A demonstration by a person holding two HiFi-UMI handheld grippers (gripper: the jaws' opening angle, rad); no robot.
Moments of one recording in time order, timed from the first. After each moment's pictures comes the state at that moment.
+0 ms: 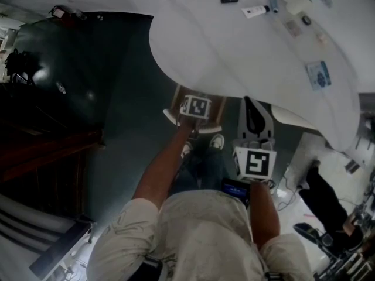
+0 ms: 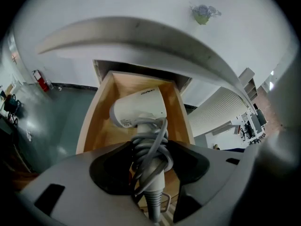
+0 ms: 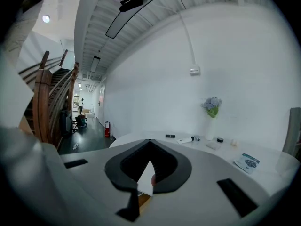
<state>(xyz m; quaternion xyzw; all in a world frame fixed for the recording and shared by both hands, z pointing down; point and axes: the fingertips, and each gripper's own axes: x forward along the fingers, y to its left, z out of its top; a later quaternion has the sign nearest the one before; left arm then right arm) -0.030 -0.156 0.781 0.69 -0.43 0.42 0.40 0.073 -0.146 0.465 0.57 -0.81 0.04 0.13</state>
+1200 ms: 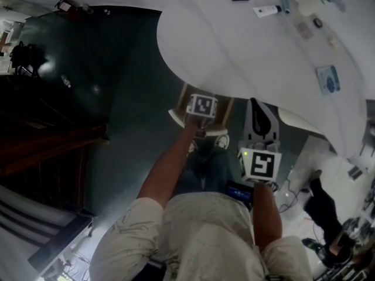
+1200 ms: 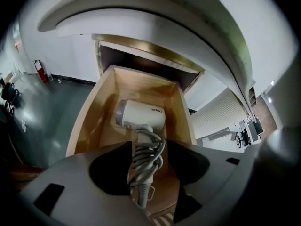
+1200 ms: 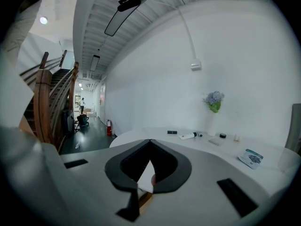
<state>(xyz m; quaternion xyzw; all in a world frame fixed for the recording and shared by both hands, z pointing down) -0.031 -0.160 0.796 0.68 -0.44 0.40 0.43 0.071 -0.153 0.485 0.56 -0.82 0.06 0.14</state>
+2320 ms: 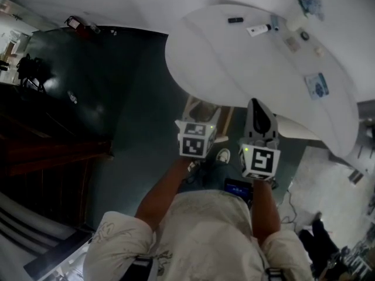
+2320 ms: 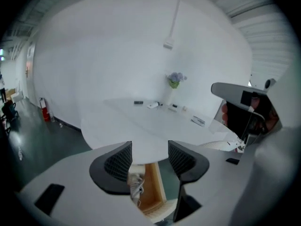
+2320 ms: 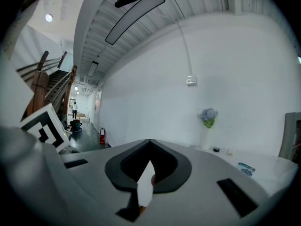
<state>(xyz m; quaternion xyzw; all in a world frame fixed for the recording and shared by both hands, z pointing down) -0.036 -0.148 0.563 0.79 -0.50 0.21 0.28 0.071 -0.149 0.427 0.59 -0.80 0.01 0.10</state>
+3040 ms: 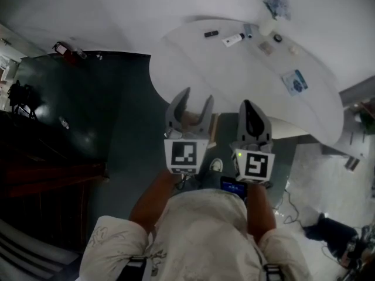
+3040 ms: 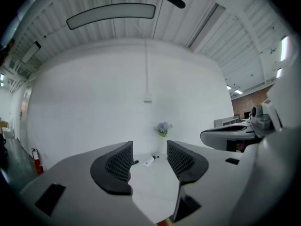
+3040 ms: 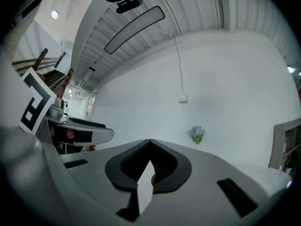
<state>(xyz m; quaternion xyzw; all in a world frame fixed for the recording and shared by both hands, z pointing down) -0.021 -0.160 0.362 0.85 -0.53 0.02 0.02 0.091 -0.127 0.356 0.63 -0.77 -0.04 0.05</state>
